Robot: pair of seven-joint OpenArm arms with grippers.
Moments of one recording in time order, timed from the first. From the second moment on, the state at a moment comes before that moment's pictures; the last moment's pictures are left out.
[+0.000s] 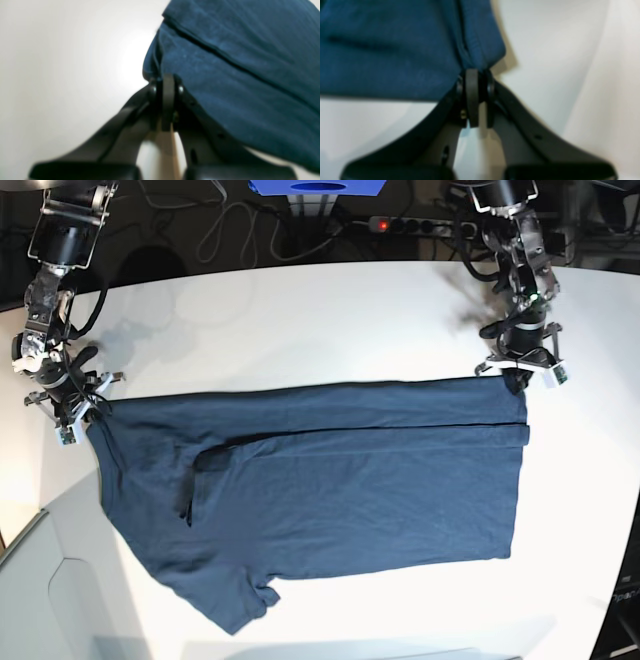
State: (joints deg) left arm 15.6 -7.8 -24.6 84.0 -24.6 -5.2 18.9; right arm -1.7 20.8 20.4 74.9 4.1 33.0 -32.6
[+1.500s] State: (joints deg) left arm 11.6 -9.1 -30.9 102.8 -24.4 -5.3 32.0; right arm 8.4 19.6 21.7 96.3 4.8 35.8 -47.1
